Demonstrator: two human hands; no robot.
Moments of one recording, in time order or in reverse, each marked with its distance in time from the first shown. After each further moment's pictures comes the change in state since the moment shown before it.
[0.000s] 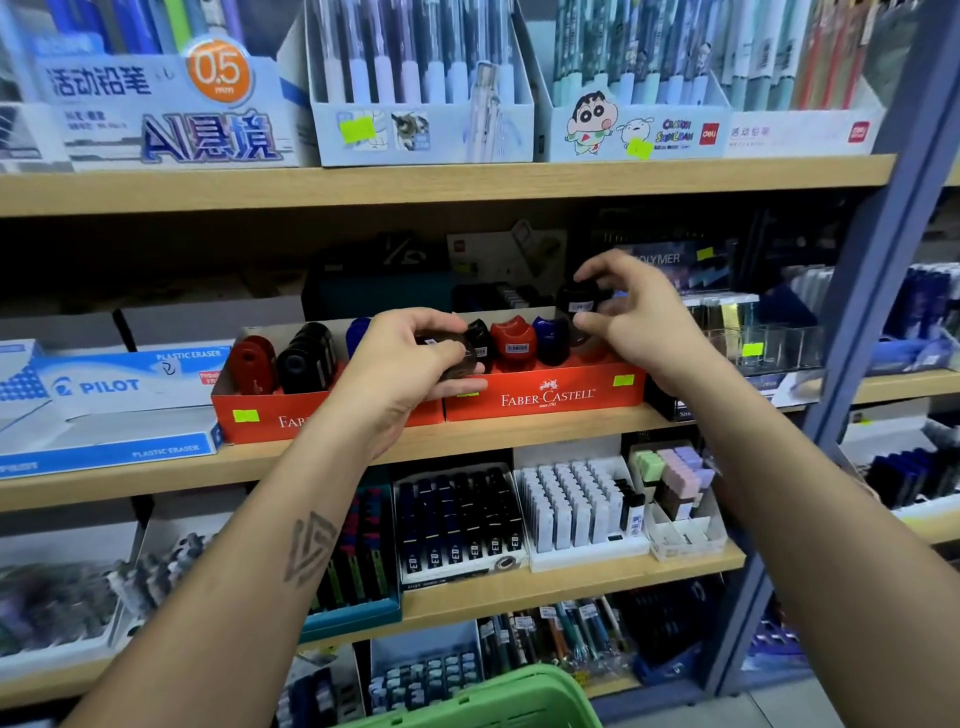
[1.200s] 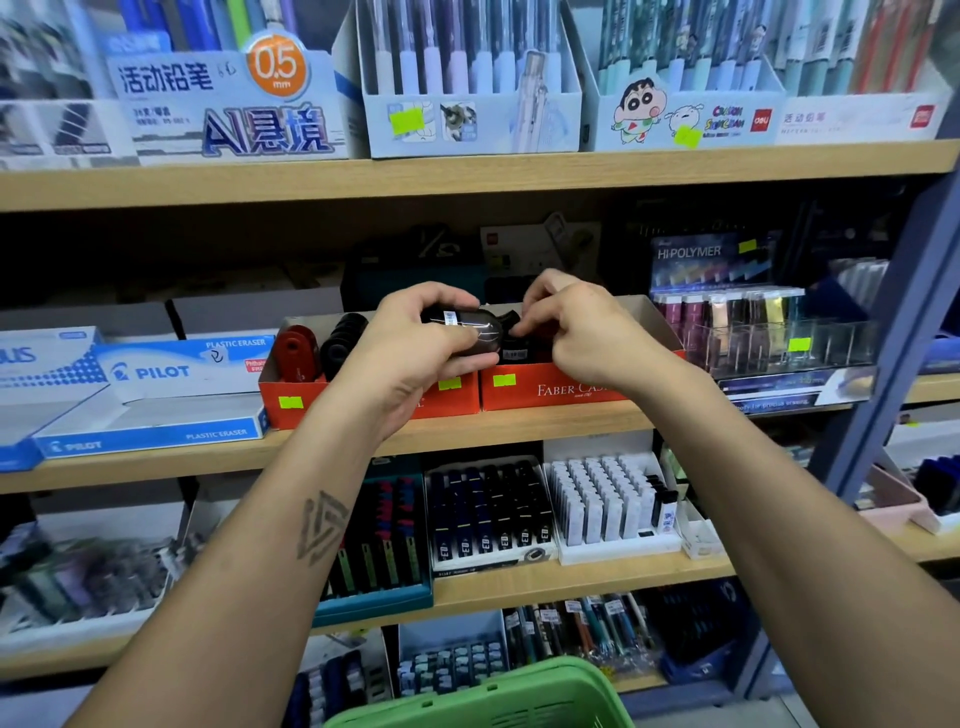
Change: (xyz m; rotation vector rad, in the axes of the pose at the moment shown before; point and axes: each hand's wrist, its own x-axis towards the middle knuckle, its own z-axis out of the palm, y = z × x) left_hand -0.004 0.009 -0.025 -0.104 -0.003 0.022; right_hand -0.006 -0.042 0.057 -0.388 -0.281 -0.298
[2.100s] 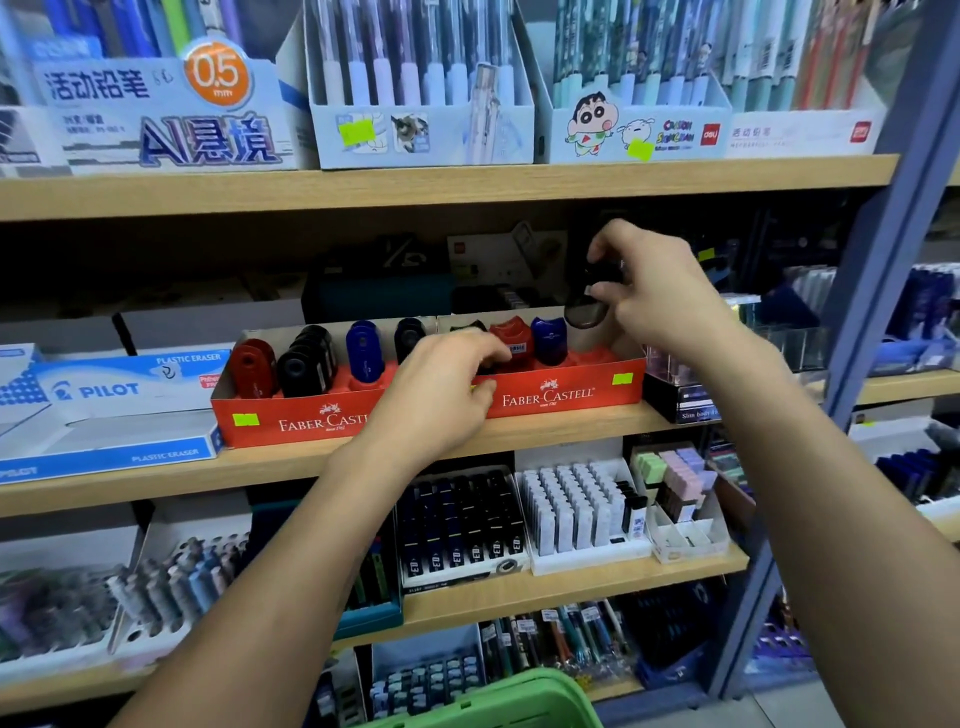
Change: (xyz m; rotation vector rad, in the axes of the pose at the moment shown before) left_hand 0.001 -0.024 0.035 1.148 -0.101 0.516; right_hand -0.015 0.037 -0.068 -0.139 0.281 0.194
